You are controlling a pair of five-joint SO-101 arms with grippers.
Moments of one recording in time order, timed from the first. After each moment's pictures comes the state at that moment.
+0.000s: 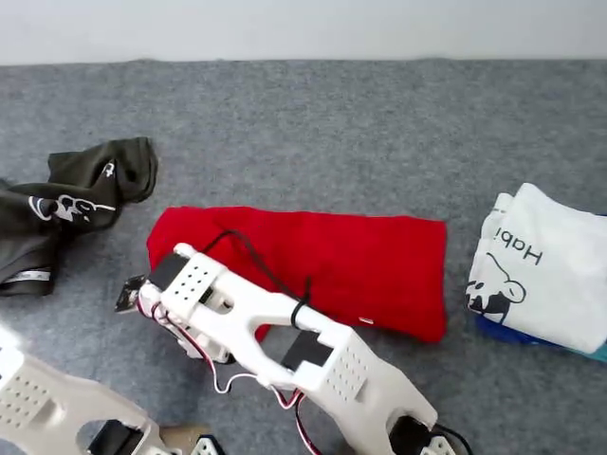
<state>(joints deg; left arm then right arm) -62.0 23.6 -38.2 97.6 -36.2 -60.4 43.3 -24.2 94.5 20.2</state>
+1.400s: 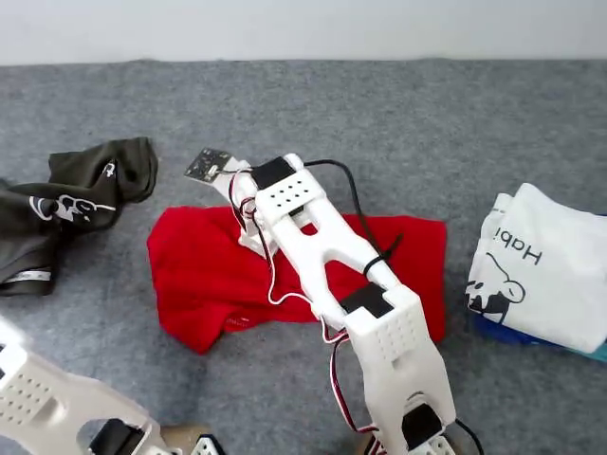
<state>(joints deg) -60.4 23.6 -38.2 97.6 -36.2 -35.9 37.6 -29.7 82.6 24.9</state>
